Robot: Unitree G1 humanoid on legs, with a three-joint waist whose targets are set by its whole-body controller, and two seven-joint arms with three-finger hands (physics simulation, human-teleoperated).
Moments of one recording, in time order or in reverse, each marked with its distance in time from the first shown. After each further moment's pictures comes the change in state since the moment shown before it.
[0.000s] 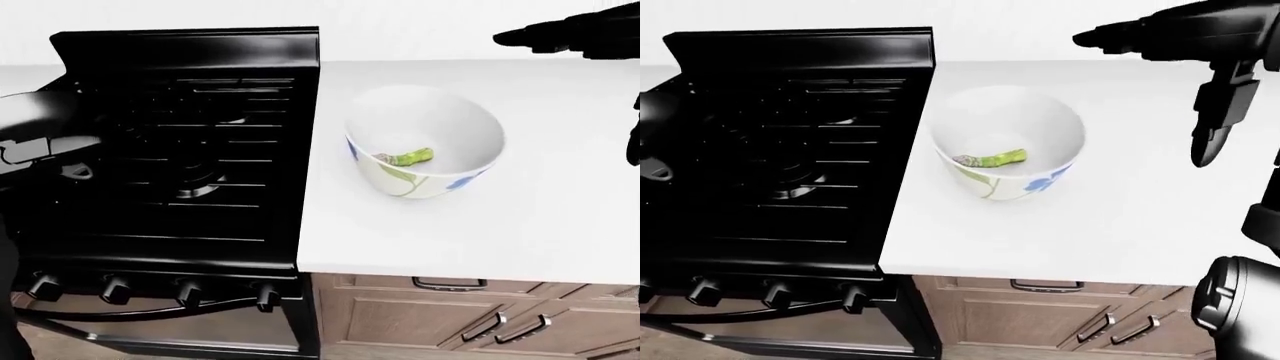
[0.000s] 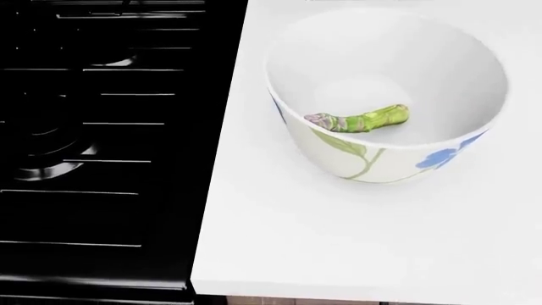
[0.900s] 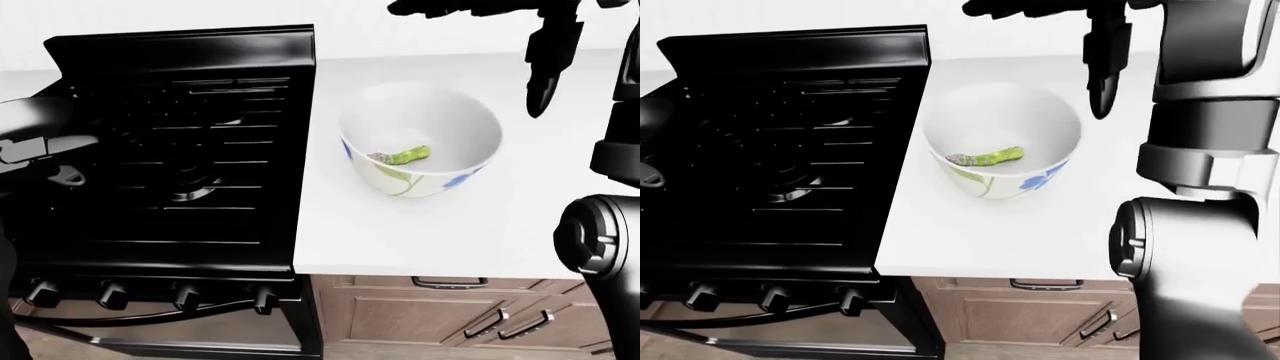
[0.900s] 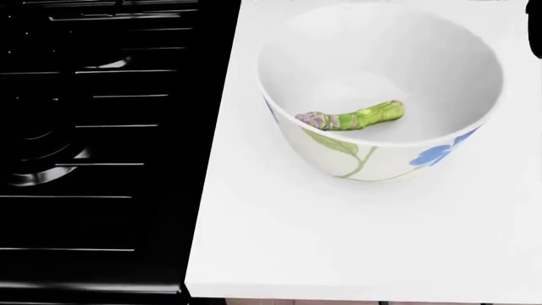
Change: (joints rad) left arm 0.001 0.005 0.003 0.004 -0.007 -0.003 0.001; right arm -0.319 0.316 0.124 0.124 -0.114 -0.026 0.026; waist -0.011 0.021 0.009
